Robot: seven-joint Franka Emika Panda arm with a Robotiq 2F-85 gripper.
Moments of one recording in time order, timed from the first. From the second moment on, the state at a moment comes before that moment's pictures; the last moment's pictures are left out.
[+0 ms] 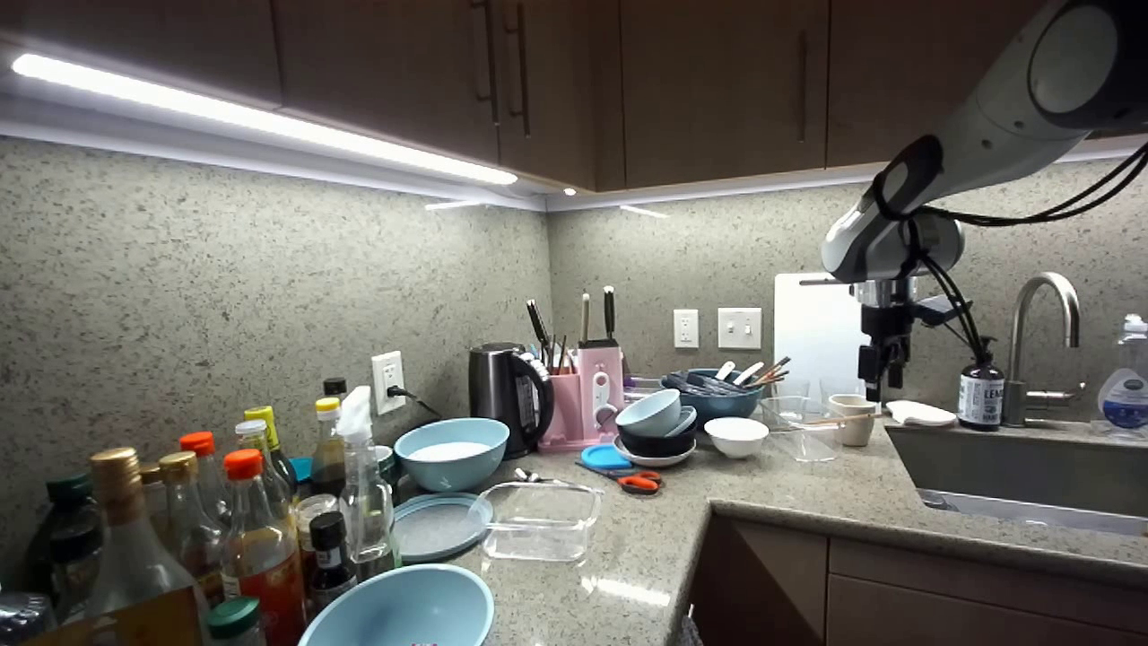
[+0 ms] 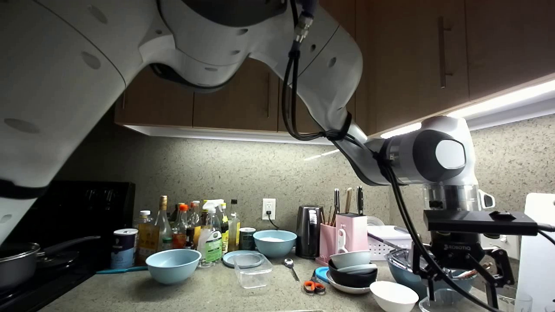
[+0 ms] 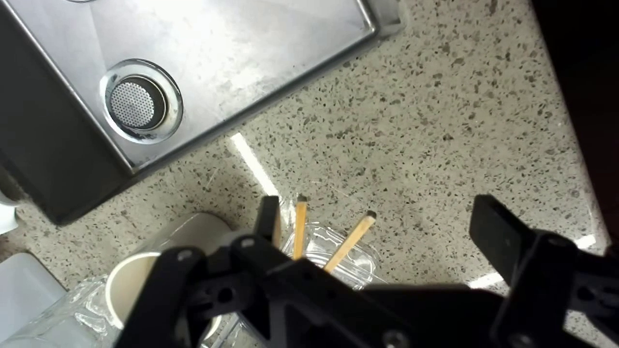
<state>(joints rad) -0.47 0.46 -0.28 -1.70 0.09 2.19 -0.75</state>
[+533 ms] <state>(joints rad) -0.47 0.53 -0.26 -1.65 0.09 2.19 -0.74</state>
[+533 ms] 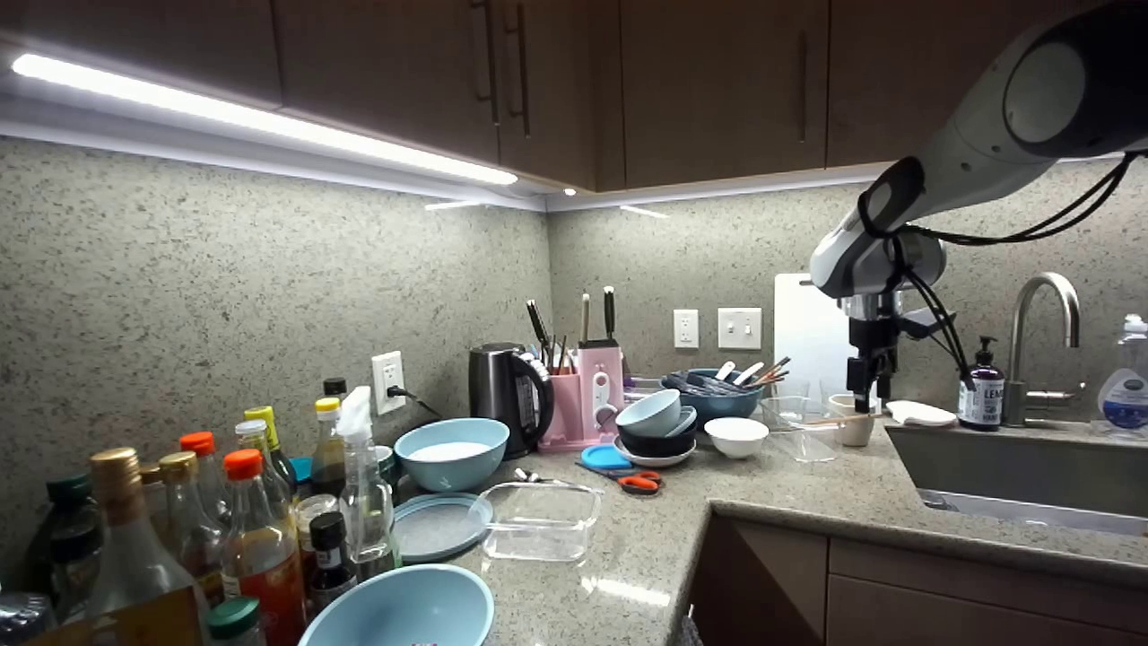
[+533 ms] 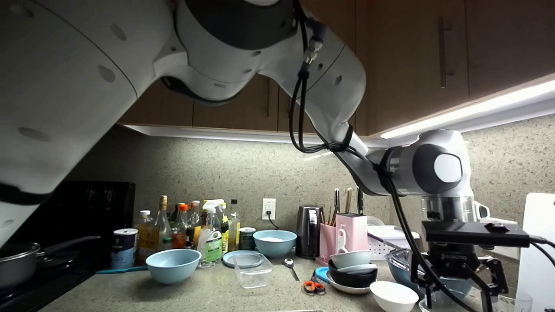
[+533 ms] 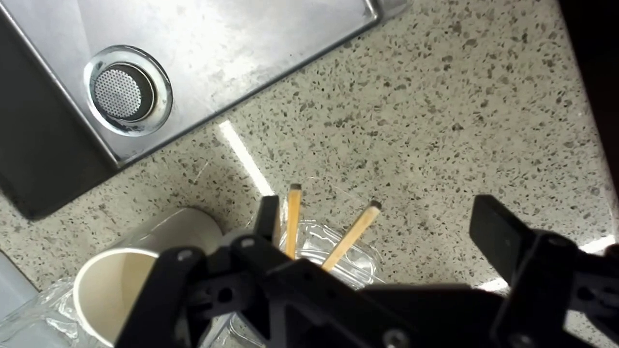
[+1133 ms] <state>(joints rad) -0.49 0.62 -0.24 -1.56 0.05 2.19 -0.74</state>
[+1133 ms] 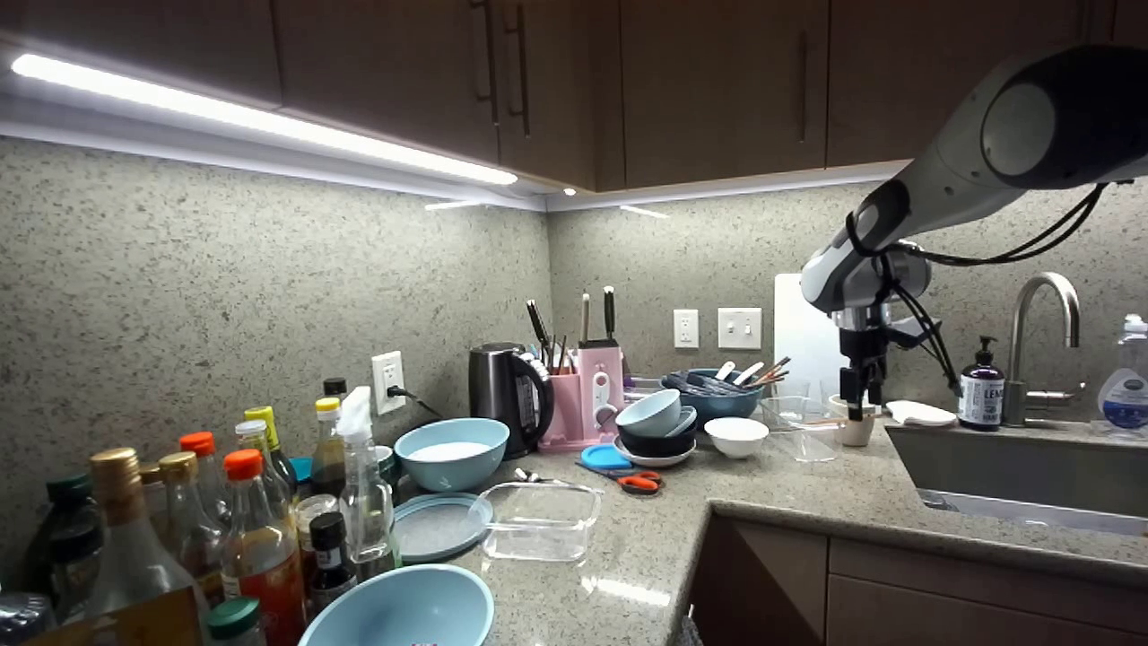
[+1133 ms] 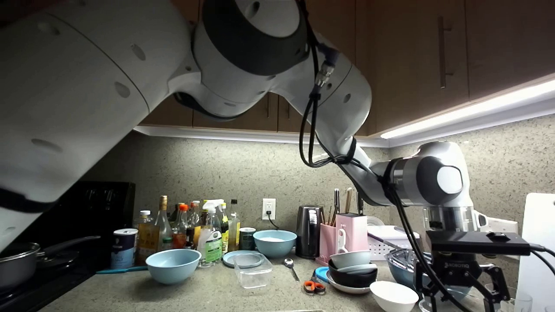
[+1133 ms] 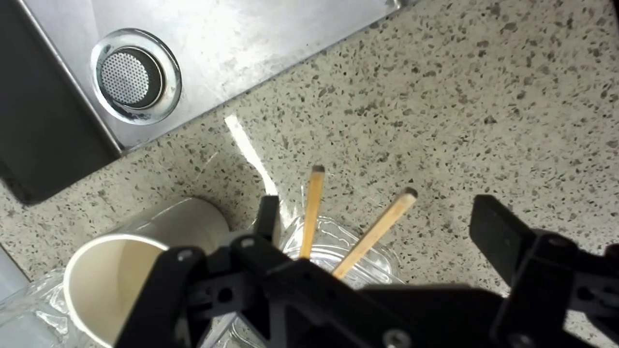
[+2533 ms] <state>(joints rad) -0.52 0.73 -0.22 -1.38 0.03 2.15 -0.74</state>
